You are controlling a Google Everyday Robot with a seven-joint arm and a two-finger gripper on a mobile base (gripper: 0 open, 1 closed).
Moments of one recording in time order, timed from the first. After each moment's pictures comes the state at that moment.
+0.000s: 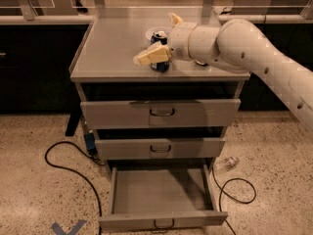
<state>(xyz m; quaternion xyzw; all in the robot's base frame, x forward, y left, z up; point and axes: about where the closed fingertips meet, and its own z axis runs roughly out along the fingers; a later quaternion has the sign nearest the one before) 0.722 0.000 0.939 -0.44 0.62 0.17 0.62</state>
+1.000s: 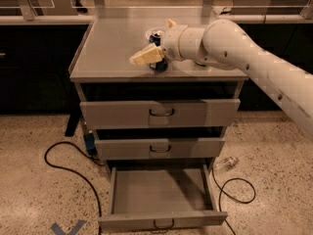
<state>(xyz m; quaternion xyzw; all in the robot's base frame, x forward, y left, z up) 0.752 0.011 0.914 -0.43 0.66 0.15 0.60</state>
